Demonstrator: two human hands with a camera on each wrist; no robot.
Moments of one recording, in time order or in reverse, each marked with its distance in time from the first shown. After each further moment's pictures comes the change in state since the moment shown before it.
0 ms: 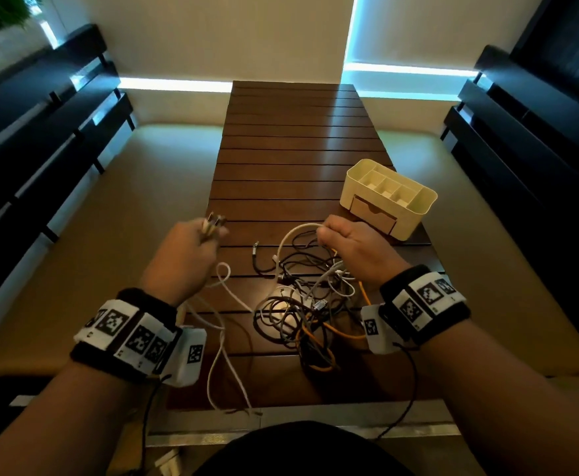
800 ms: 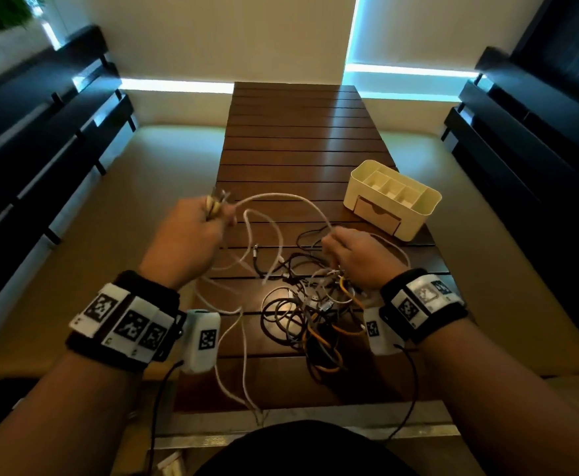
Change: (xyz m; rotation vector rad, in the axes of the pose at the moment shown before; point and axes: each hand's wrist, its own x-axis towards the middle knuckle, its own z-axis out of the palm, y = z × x) left_hand 0.010 0.018 -0.024 -0.084 0.023 0.053; right_hand 0.007 0.006 0.014 -0.065 -0.064 0.154
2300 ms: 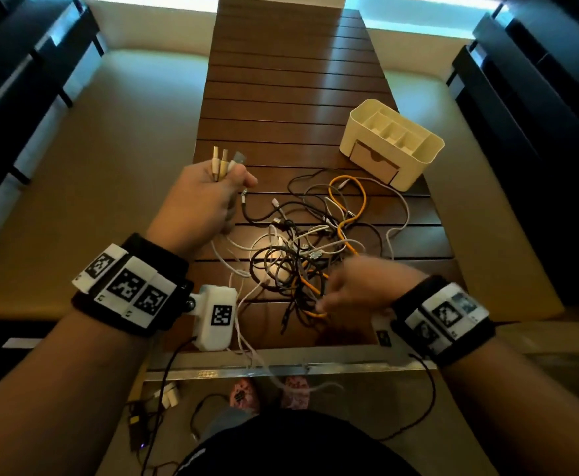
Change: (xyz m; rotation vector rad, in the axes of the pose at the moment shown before) left_hand -0.017 -0.014 0.042 -0.669 -0.205 -0.143; right_hand -0.068 0.009 0.030 -0.498 -0.641 0.255
